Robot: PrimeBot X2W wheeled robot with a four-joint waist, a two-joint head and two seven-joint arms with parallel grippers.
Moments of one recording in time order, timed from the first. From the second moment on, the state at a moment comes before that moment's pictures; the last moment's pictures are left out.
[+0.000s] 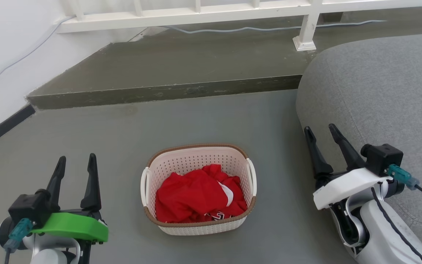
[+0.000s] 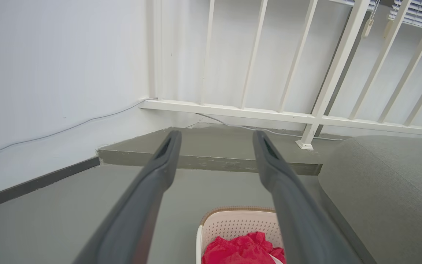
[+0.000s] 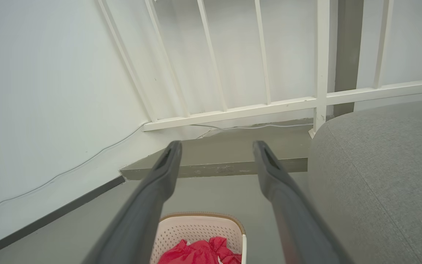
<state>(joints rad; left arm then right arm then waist) -0.04 0.09 -0.07 0.13 -0.37 -0.08 -0.23 -0.17 -0.14 0.32 0.26 0.42 0.01 -0.23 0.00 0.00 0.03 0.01</state>
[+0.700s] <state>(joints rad) -0.05 0.08 -0.06 0.13 -0.30 -0.10 -0.25 -0.18 -0.13 0.30 0.29 0.37 0.01 -0.25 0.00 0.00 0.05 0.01</state>
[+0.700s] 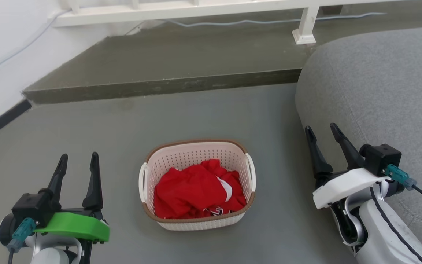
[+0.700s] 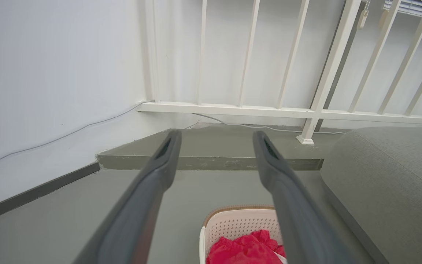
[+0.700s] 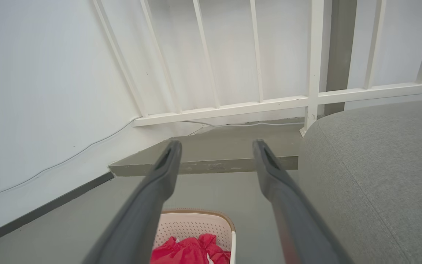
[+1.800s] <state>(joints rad) -0.34 0.13 -0.08 0.29 -0.36 -0.12 -0.25 -0.47 -0.09 0.31 0.44 0.37 0.04 -0.25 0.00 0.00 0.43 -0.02</state>
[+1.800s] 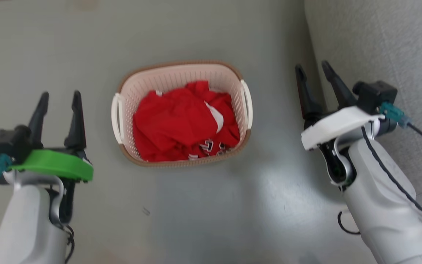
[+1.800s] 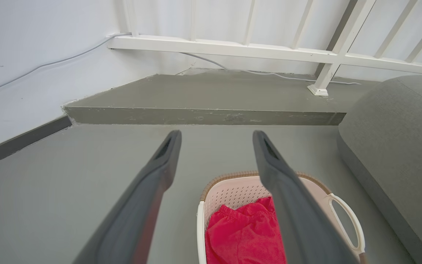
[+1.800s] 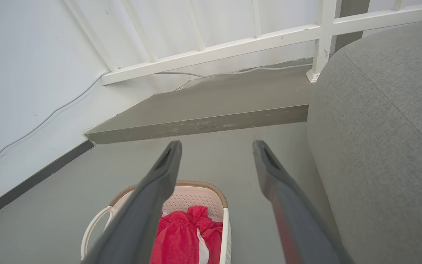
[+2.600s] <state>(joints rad) -0.64 0.18 -0.18 0.55 -0.46 -0.12 -0.18 -0.75 -0.07 0.37 0.71 0.38 0.05 -0.20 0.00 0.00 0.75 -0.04</state>
